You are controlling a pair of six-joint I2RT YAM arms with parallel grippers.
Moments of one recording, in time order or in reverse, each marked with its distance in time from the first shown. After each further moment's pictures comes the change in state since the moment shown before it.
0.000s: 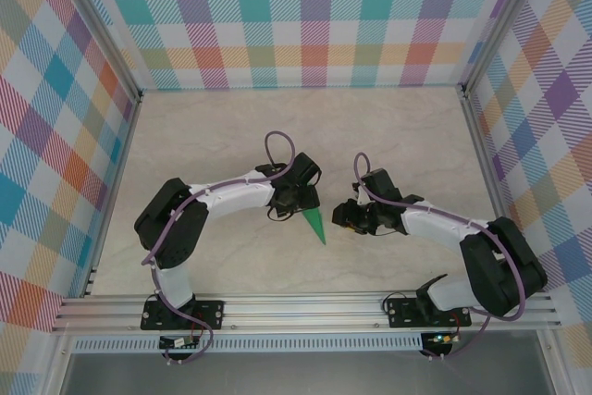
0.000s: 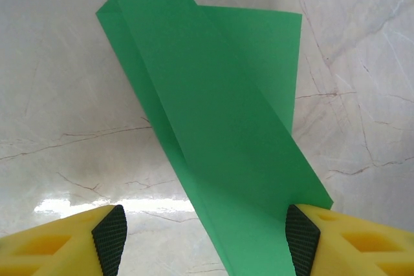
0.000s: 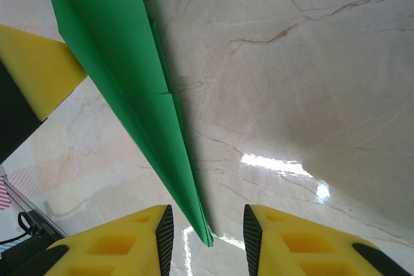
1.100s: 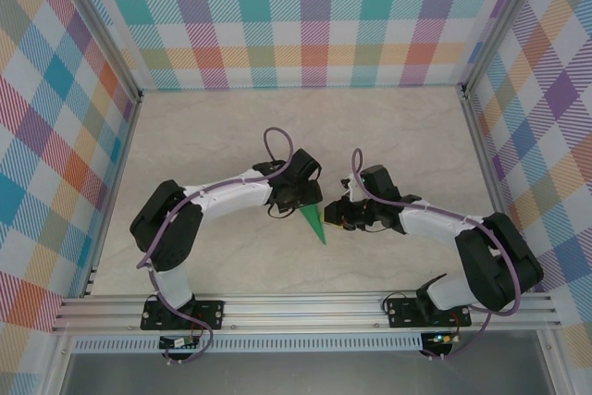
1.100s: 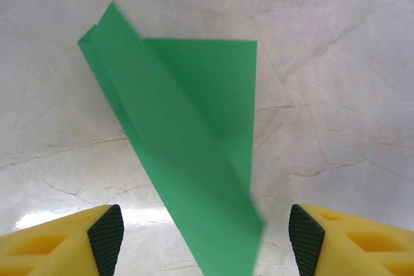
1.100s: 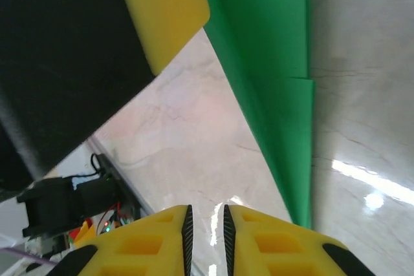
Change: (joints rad) left arm -0.001 -0.043 0.013 0.021 -0.016 0.000; right arm 0.006 0.036 -0.004 0.190 -0.267 -0.017
